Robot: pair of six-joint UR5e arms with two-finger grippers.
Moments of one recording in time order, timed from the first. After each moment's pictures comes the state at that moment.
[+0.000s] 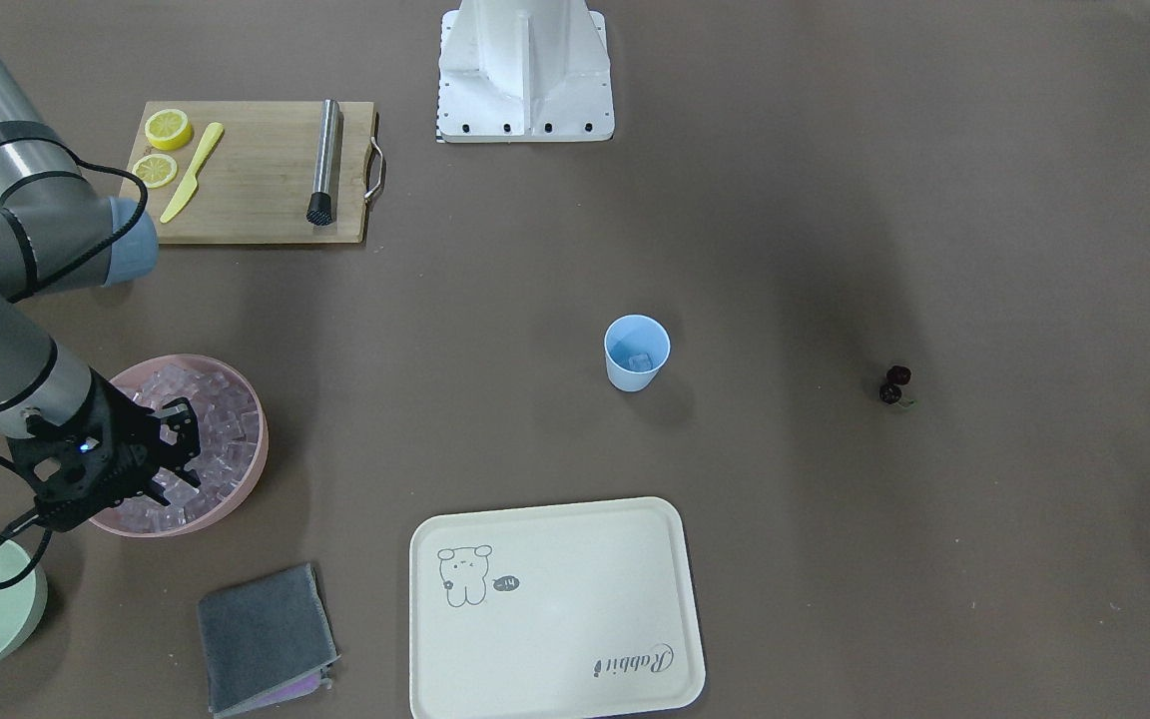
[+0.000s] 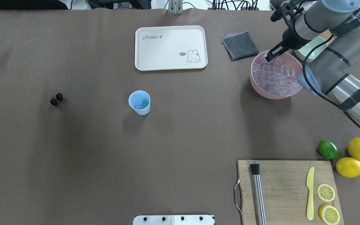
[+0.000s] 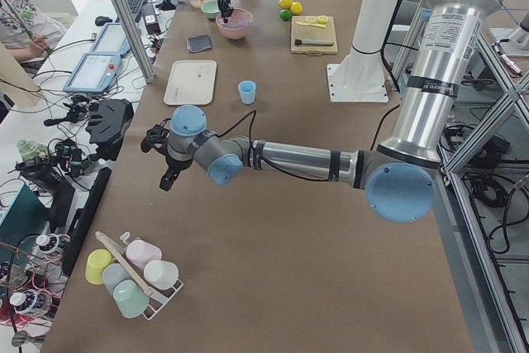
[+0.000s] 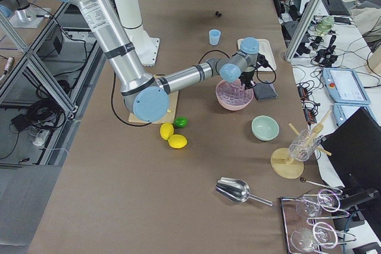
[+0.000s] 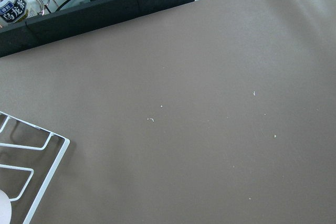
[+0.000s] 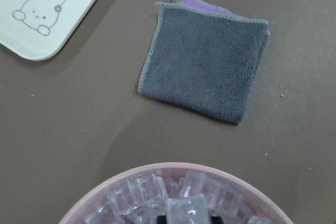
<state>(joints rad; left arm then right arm) -1.35 -1.81 -1.41 -2.21 -2.23 -0.32 1.04 -1.07 1.41 -1.16 2.24 0.27</state>
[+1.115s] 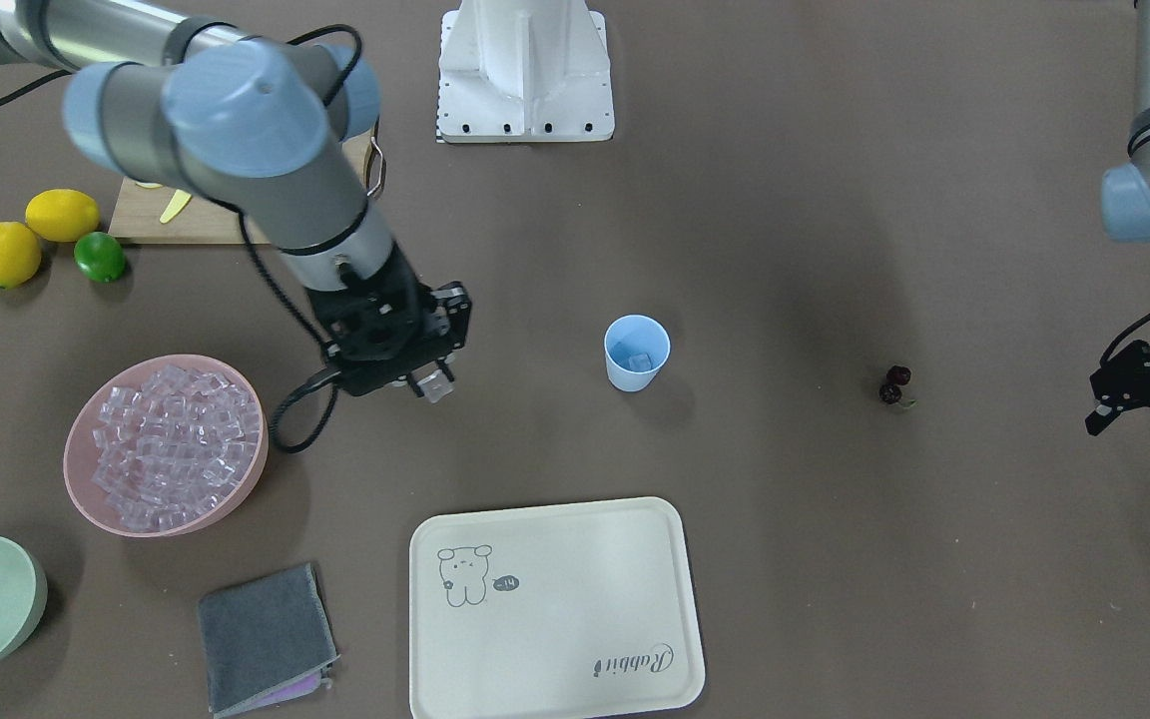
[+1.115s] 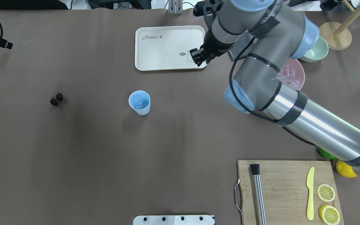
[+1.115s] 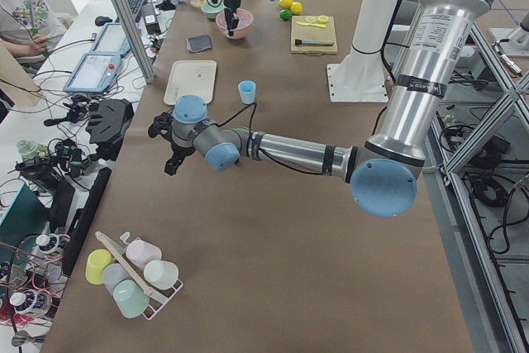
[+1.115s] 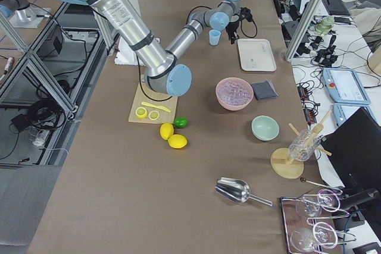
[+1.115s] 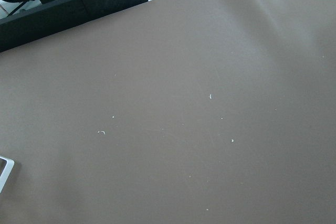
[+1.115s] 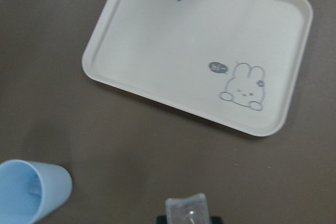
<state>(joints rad) -1.26 -1.85 -1.42 -2.21 -2.23 -0.32 0.74 -0.73 1.53 -1.46 2.00 0.74</state>
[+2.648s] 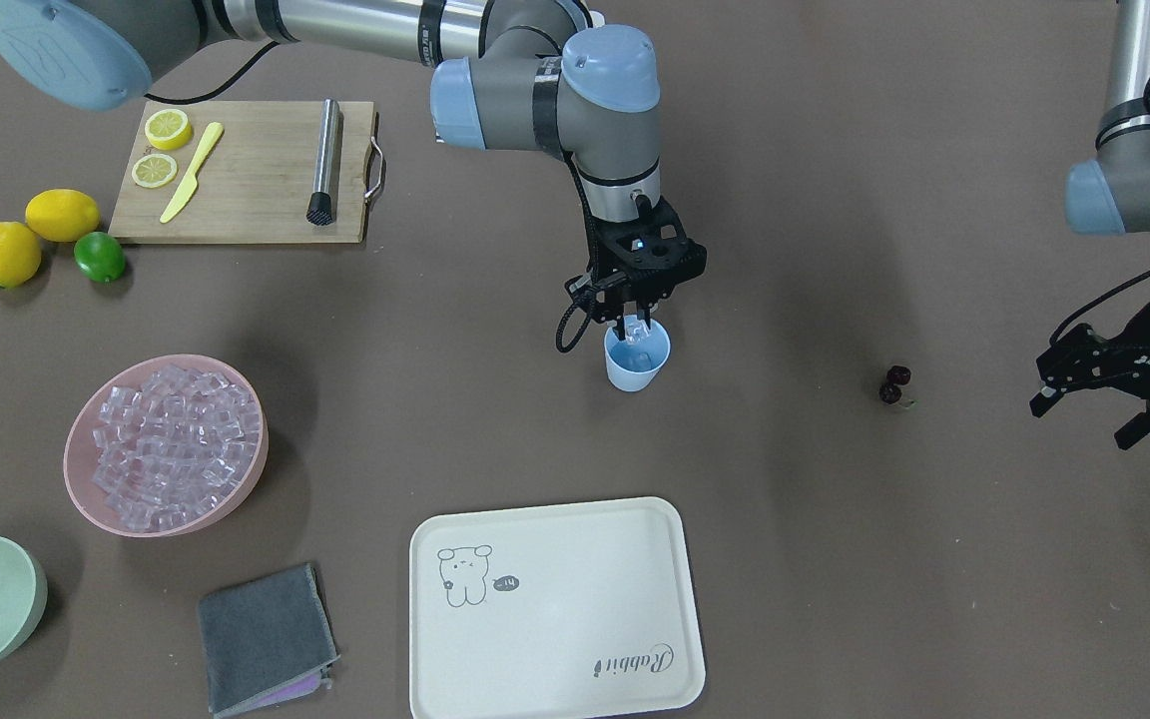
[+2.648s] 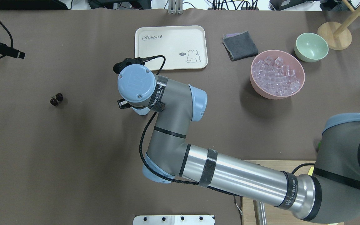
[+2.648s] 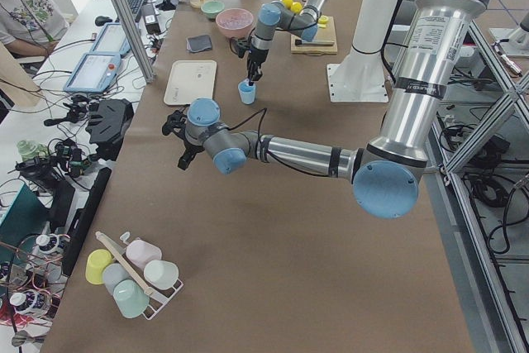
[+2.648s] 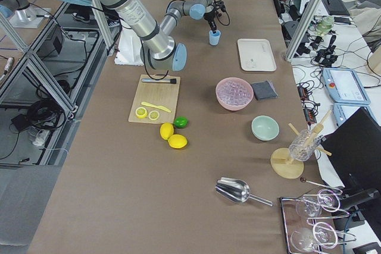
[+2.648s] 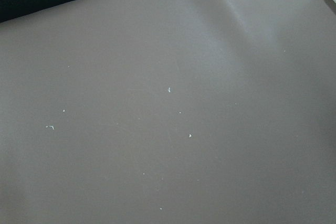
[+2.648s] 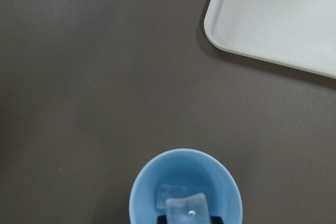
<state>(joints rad) -1.21 -1.80 -1.44 -2.35 -2.24 -0.45 0.44 -0.53 1.30 -1.38 1.63 0.94</state>
